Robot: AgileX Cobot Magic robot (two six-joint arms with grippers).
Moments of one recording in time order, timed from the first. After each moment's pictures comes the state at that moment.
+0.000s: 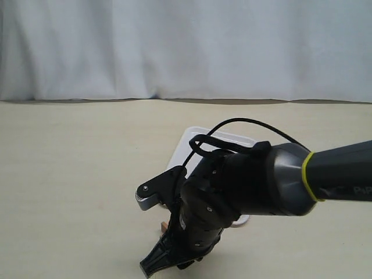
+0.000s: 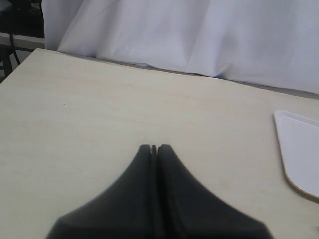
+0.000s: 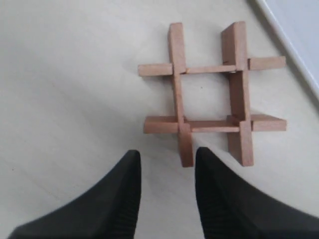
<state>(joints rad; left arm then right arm) 0.00 0.00 0.00 -0.11 0.32 -0.07 0.57 1.89 -1.09 -0.17 0.63 0.38</state>
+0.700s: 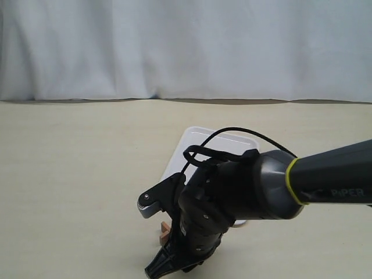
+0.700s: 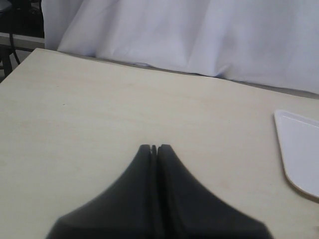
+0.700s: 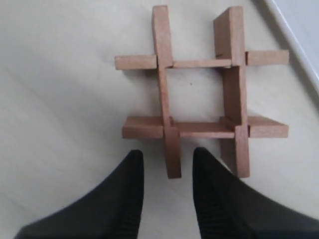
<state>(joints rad) 0.00 0.00 0.00 -0.11 0.32 -0.07 0.56 1.94 -1.09 -0.21 0.61 0.38</state>
